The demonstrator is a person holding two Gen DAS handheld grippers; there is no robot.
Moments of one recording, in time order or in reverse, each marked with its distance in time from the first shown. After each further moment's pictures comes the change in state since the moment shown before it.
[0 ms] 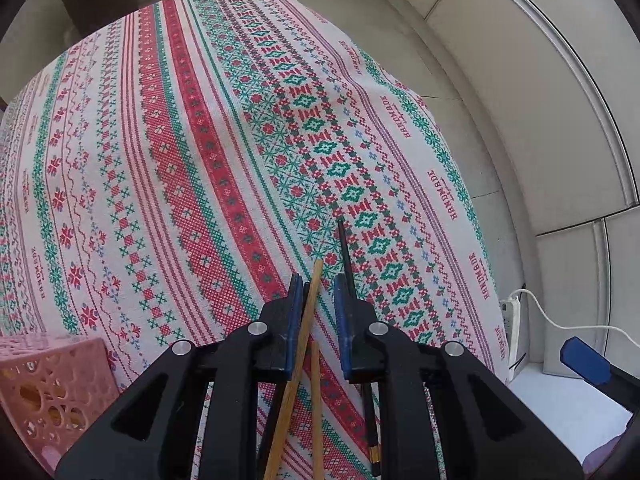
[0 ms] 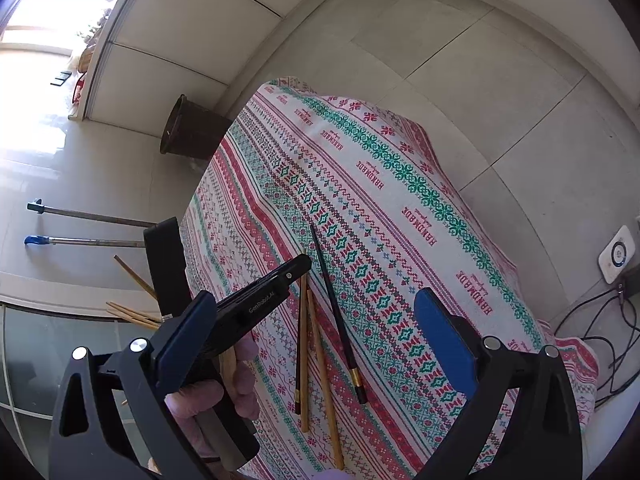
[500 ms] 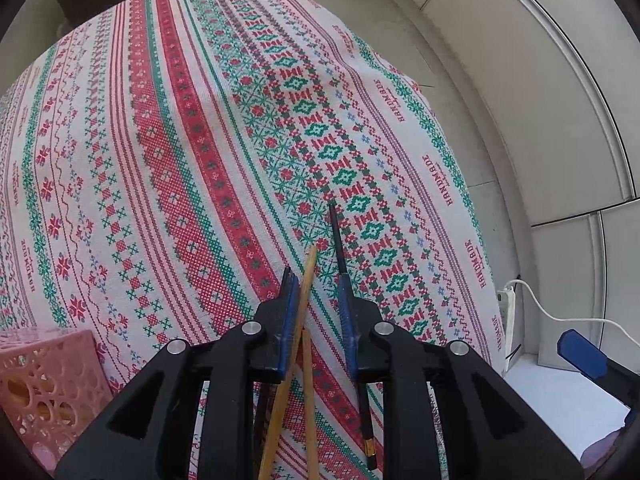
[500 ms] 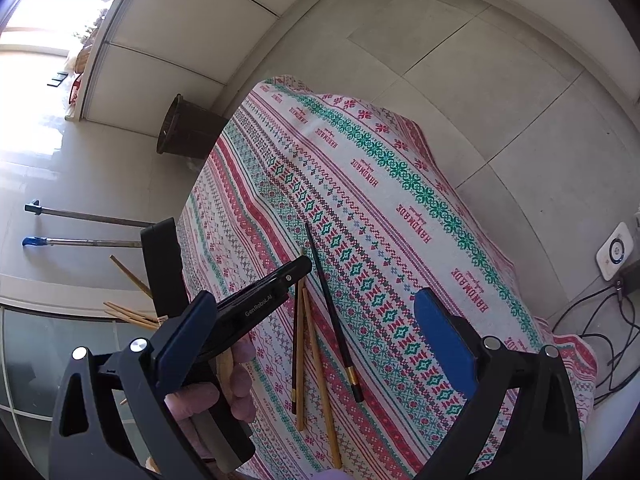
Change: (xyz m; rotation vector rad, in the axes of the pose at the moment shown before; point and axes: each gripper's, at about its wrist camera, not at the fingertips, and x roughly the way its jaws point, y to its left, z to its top) left arm 0.004 0.015 0.004 0.001 0.056 -0.030; right arm 0.000 -0.003 -0.001 0.012 0.002 -0.010
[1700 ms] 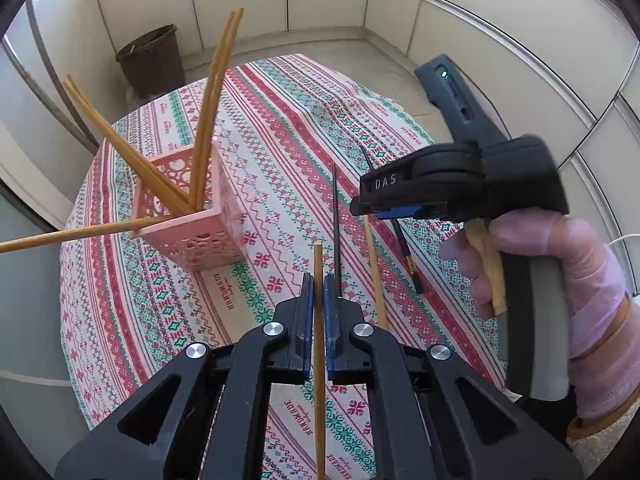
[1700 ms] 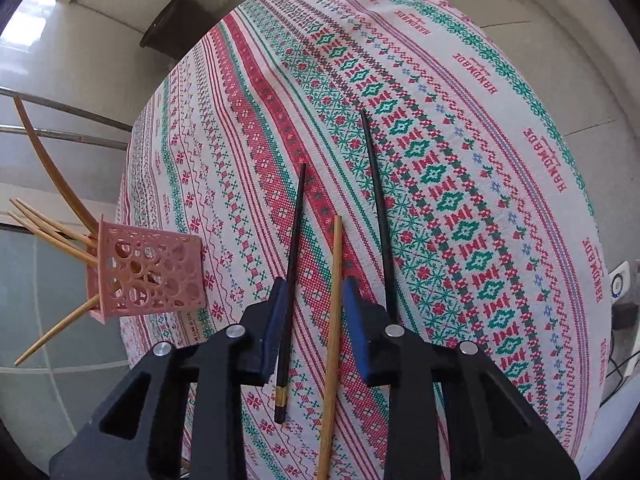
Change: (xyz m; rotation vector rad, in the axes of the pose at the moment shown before) left arm -0.141 -0.009 -0.196 0.132 -0.296 0.188; right arm 0.126 0.064 -0.055 -0.271 0.178 -0.224
